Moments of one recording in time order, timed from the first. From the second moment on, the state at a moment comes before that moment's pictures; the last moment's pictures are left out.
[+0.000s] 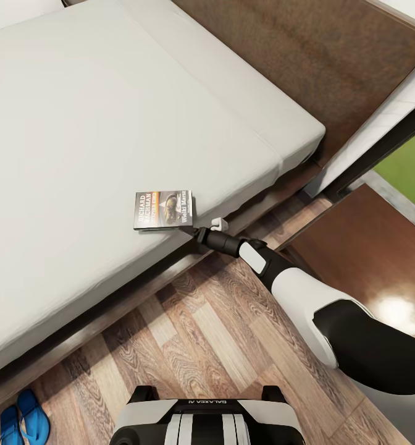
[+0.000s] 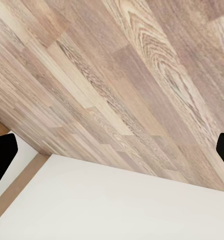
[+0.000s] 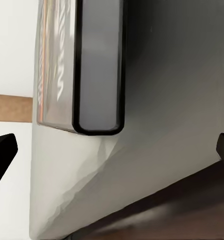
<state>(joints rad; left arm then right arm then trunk) -0.26 0.21 -0.18 -0.07 0.35 -0.01 0.37 -1.29 0.17 0.38 -0.26 -0.79 0.30 0.72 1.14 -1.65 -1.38</state>
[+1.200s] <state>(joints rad) -0.26 0.21 -0.18 -0.07 0.35 -0.01 0.37 -1.29 0.17 0.38 -0.26 -0.80 0.26 0.66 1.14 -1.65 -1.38</state>
